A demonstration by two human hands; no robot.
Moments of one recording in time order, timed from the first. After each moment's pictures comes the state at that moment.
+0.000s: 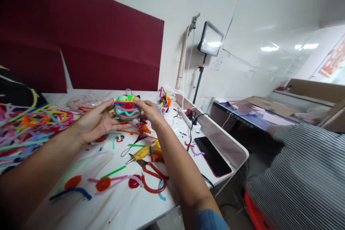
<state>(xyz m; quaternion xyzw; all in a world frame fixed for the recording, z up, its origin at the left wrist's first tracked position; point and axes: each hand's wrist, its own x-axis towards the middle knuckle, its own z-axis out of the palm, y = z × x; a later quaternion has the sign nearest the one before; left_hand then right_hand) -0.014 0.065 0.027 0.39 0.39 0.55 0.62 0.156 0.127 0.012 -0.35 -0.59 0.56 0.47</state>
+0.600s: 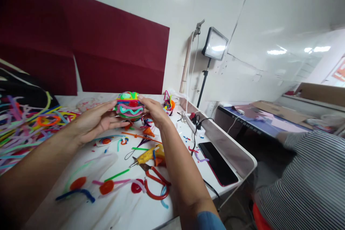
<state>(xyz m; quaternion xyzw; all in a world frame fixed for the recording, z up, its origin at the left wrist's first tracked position) -0.025 0.058 0.036 0.44 0.40 0.58 0.56 0.153 0.140 0.022 -0.25 -0.60 0.61 0.45</state>
